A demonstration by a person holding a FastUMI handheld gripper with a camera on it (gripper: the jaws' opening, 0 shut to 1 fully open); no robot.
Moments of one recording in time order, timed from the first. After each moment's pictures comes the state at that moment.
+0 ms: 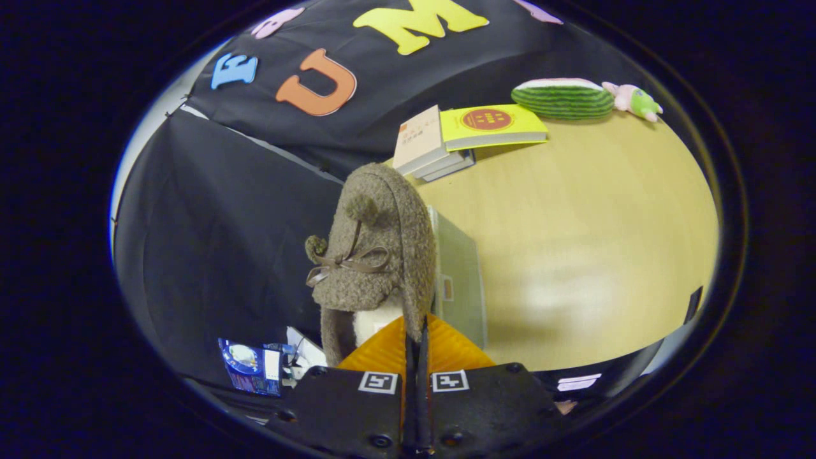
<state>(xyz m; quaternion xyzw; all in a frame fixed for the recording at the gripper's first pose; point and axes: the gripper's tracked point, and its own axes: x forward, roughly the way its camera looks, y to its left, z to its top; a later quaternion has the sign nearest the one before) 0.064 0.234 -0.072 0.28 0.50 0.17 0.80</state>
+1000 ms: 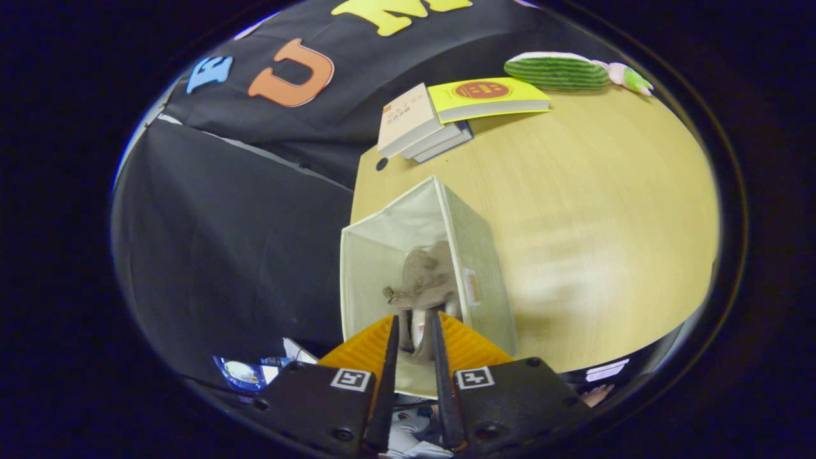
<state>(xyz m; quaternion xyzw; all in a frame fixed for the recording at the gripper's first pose) 0.082 0.280 -0.122 0.30 0.51 0.15 0.79</state>
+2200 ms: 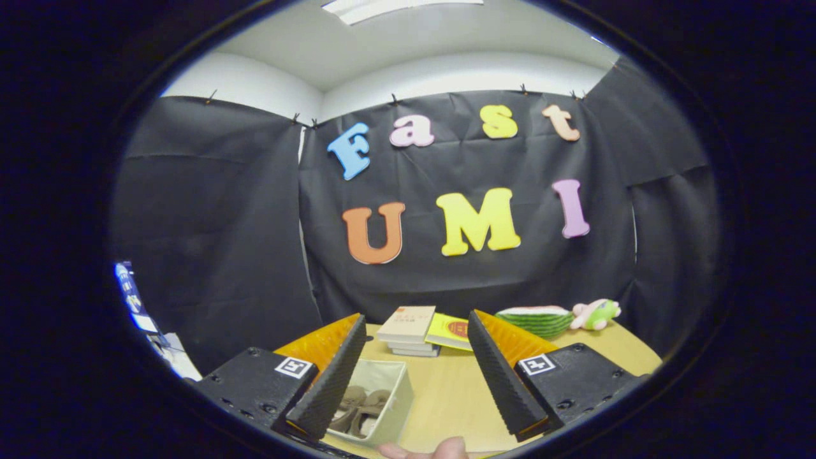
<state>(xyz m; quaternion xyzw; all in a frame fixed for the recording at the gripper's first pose) 0.028 0.168 0.074 0.04 -0.02 0.08 1.00</state>
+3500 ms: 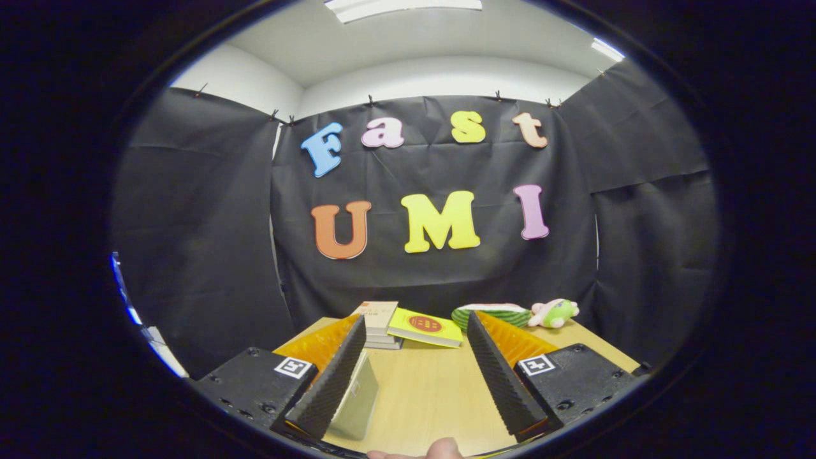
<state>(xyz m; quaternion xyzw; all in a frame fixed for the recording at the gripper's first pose) 0.001 0.128 0.043 0.05 0.01 0.02 1.00</state>
